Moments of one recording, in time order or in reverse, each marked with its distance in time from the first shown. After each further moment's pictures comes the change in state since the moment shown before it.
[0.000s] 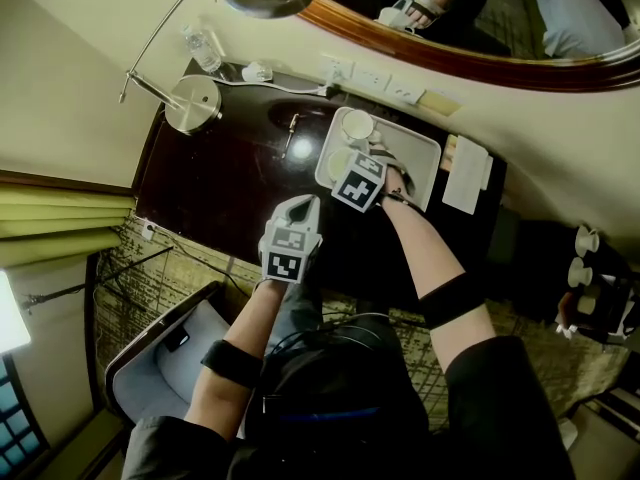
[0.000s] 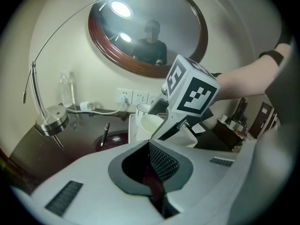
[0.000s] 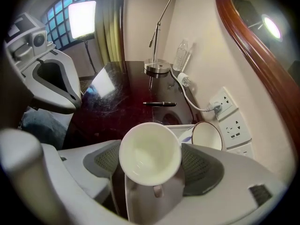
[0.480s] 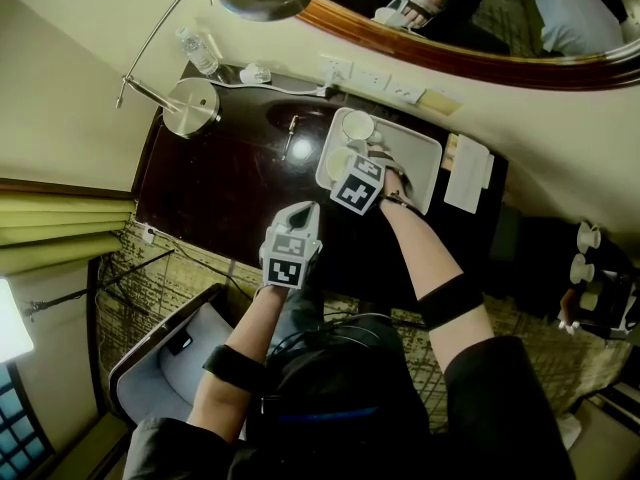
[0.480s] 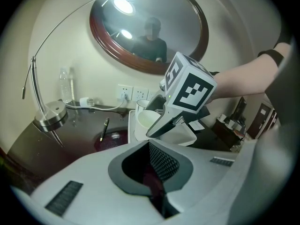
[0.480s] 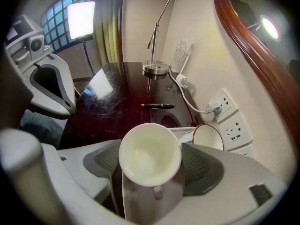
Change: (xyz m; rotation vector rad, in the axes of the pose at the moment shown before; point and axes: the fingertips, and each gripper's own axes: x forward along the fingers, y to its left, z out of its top) left arm 0.002 0.002 -0.014 -0.015 0.021 -0.013; right arm 0.008 -0.003 0.006 0.006 -0.026 -0.024
